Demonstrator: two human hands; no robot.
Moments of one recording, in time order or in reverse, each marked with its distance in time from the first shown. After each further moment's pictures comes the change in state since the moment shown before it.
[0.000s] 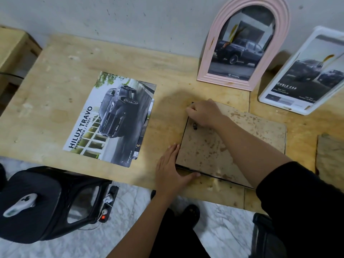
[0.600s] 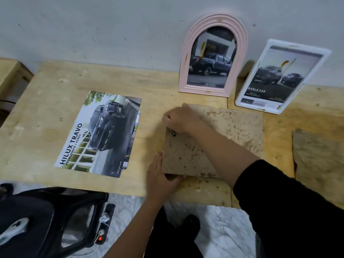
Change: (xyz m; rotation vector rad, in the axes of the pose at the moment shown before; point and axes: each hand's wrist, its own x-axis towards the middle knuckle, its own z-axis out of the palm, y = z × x) left_hand 0.003 -0.008 0.010 -0.011 0.000 -0.013; right_hand -0.019 -0.025 -0.017 0.024 -0.004 -0.097
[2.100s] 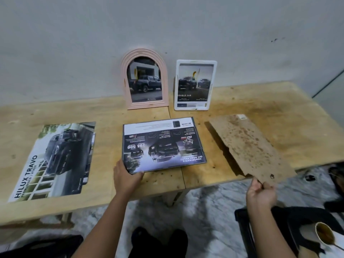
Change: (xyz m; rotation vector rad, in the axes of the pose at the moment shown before) left_hand -0.001 0.030 0.005 -0.039 -0.009 -0.035; right_hand -0.357 0.184 0.086 2.158 1.993 0.594
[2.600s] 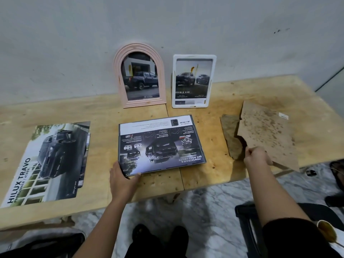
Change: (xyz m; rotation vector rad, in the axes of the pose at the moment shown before) left_hand -0.002 -0.004 0.005 -0.012 0.013 0.016; right_hand 0.037 0.022 0.107 -0.340 0.247 -0.025
